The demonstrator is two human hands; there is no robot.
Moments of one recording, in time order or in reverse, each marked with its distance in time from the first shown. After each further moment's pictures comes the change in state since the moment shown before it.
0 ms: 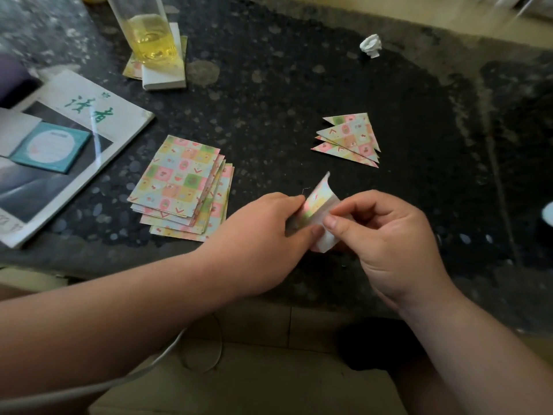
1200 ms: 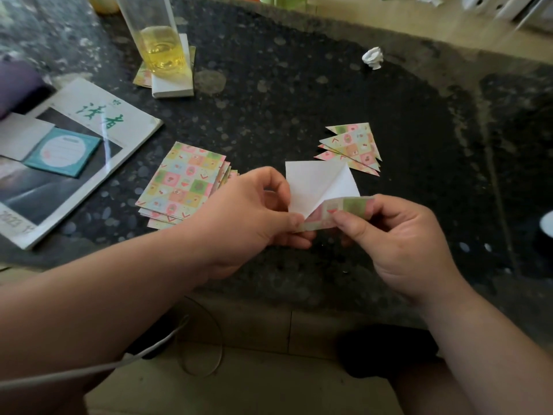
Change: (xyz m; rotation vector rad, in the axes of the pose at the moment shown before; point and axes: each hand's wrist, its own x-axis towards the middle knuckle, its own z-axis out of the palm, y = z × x) left_hand 0.003 -0.005 -0.021 -1.029 0.018 -0.154; right_hand 0.007 -0.012 -0.013 0.051 -0.092 -0.038
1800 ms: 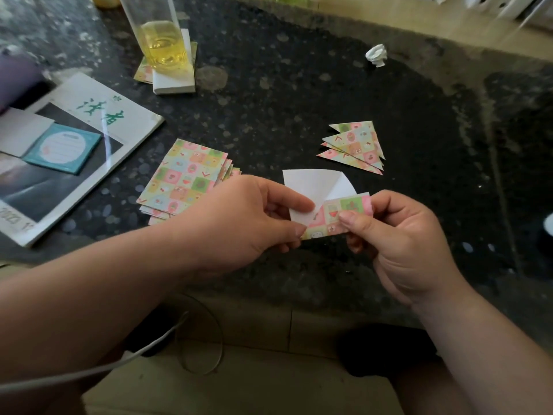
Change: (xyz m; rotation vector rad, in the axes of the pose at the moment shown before) left_hand -0.008 0.012 -0.010 0.530 -0.039 0.012; right_hand 0.001 -0.003 0.007 0.177 0.040 0.169
